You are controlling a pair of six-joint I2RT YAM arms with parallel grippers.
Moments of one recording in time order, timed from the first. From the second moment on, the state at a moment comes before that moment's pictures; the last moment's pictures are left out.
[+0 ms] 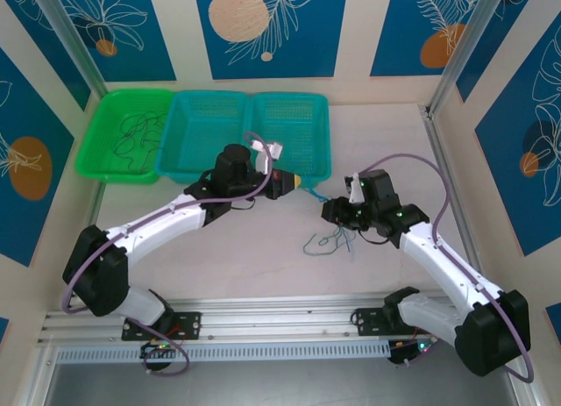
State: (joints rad) left arm -0.70 1.48 1.05 0.07 0.49 -0.61; right arm 0.38 1.04 0.74 -0.57 -0.40 0.63
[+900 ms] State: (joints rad) left arm -0.71 1.56 0.98 0.22 0.57 -0.54; right arm 0.39 1.20 0.87 -0.45 -0.53 0.47
